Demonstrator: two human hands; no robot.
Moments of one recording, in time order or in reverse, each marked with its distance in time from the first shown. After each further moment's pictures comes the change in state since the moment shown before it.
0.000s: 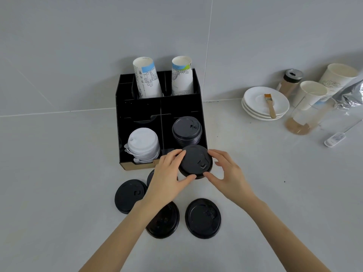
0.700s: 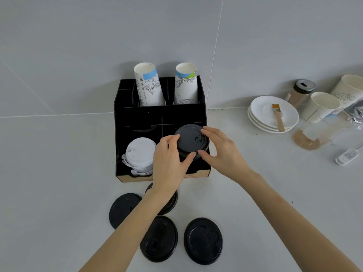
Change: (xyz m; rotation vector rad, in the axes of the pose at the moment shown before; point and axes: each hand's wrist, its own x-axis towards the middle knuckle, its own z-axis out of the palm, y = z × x) left_hand 0.067 0.006 -0.007 -0.022 0.335 -0.161; right_hand 0.094 -0.016 -0.018 -0.203 -0.031 -0.124
